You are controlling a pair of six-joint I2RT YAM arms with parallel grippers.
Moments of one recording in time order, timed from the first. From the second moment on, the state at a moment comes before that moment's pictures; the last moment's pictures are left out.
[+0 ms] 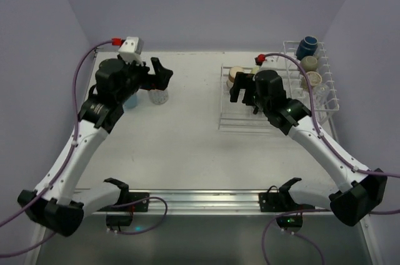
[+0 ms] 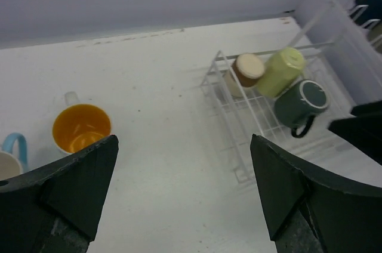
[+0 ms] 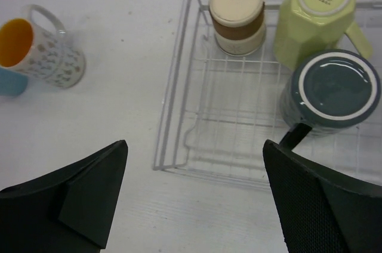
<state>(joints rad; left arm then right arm) -0.36 1.18 1.29 -0.34 0.07 -0.26 0.56 1.17 1.14 -0.44 0.25 0.44</state>
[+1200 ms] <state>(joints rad) -0.82 0.62 0.74 -0.36 -0.06 -0.20 0.47 1.69 1.32 -0.71 0.88 0.83</state>
